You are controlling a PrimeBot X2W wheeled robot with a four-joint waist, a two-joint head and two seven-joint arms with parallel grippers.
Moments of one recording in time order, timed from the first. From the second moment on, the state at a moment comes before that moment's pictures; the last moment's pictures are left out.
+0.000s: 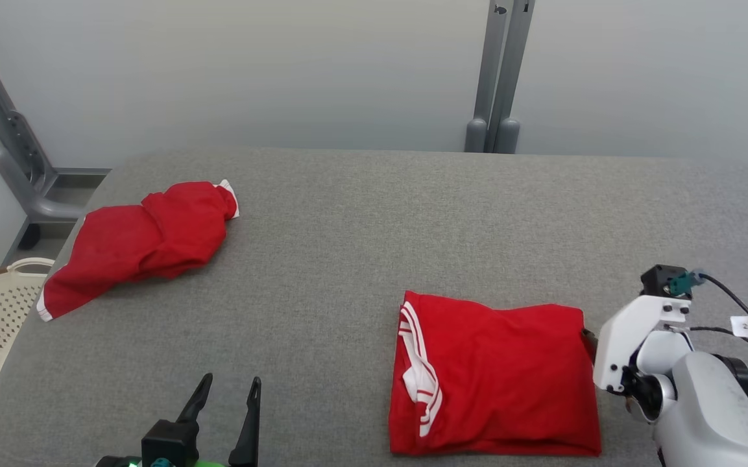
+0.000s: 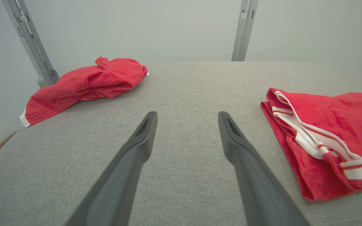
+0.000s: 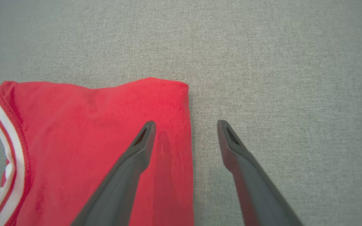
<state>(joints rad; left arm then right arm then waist) 0.03 0.24 -0.39 0.29 -0.35 0.06 -0.26 -0.44 -0.07 -0.11 0.77 0.18 0.13 0.43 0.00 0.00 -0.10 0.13</state>
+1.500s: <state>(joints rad) 0.01 0.24 -0.42 0.31 -0.35 0.05 -0.26 -0.36 -0.05 -0.27 0.86 0.12 0.13 0.46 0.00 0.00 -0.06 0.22</state>
